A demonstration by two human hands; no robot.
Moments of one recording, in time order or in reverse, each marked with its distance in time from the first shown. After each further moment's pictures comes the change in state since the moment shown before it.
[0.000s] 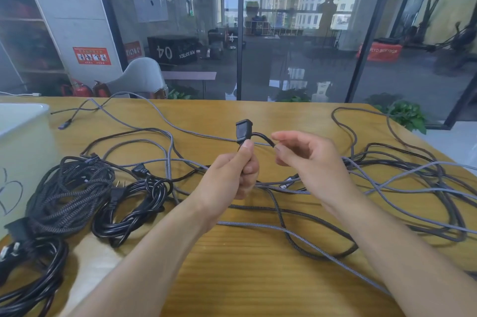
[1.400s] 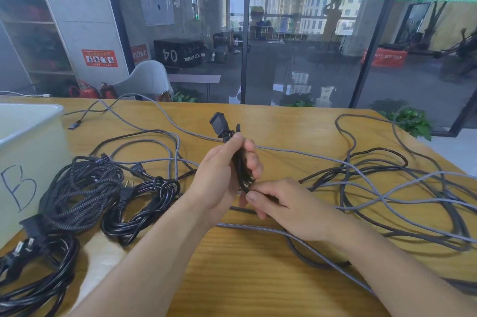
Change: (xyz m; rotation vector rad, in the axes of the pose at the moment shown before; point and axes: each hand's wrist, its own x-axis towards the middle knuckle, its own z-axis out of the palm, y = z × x) left_hand -0.001 0.012 -0.004 -0.469 0.114 0.010; right_hand -0.019 0.015 0.022 -0.426 -0.647 -0.193
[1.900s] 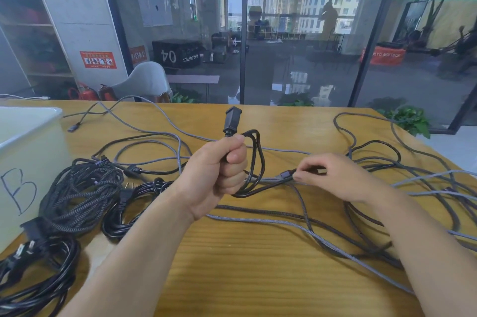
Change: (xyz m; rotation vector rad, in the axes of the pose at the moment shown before) left_hand -0.001 0.020 -0.016 0.121 -0.165 -0.088; right_hand -0.015 0.059 -0.075 -0.195 0.130 0.298
